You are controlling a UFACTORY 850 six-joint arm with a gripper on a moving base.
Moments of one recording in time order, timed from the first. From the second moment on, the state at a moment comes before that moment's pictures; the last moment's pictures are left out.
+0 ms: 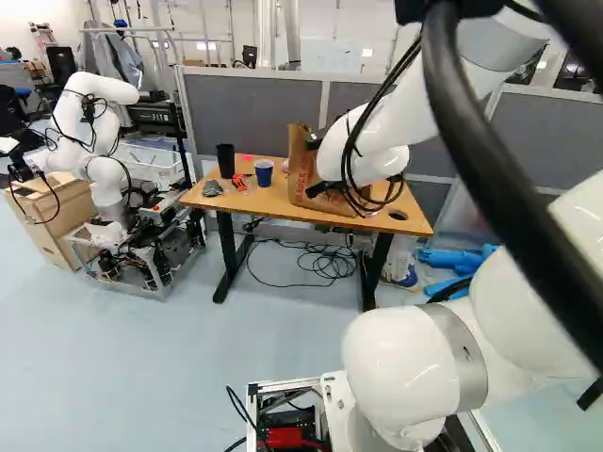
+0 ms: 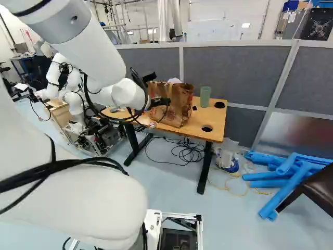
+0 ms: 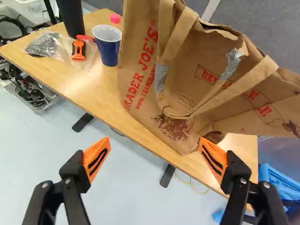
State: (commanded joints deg) arm -0.5 14.7 -23.5 0.0 16.3 -16.7
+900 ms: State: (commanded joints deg) arm -0.2 15.6 -10.8 0.0 39.5 -5.2
